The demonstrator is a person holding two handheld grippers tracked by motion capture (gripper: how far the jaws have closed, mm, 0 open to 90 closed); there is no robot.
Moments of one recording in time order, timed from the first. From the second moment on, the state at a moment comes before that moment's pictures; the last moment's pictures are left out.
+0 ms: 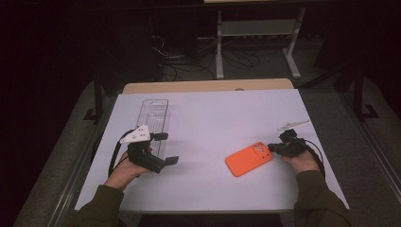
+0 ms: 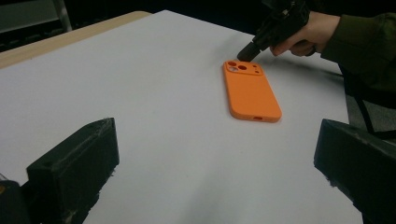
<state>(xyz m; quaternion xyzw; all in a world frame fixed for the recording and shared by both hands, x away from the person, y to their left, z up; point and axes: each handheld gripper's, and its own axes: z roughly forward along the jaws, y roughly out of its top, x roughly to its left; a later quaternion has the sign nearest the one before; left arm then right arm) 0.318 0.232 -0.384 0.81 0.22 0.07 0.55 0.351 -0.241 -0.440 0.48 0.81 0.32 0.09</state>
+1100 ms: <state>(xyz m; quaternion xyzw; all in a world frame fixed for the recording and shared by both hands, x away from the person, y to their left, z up) 0.318 0.231 -0.383 0.81 0.22 0.07 0.54 0.339 -0.168 -0.438 0.38 0.86 0.33 0.05</state>
